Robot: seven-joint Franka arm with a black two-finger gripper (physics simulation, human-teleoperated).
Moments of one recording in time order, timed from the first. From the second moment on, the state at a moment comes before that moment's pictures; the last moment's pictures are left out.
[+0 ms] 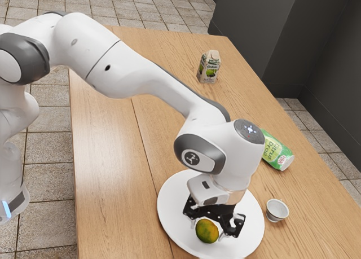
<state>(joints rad) -0.74 0.23 0.14 -1.78 -0.07 2.02 1.64</state>
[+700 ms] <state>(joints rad) -0.69 0.57 -0.08 -1.21 0.02 2.03 1.62</state>
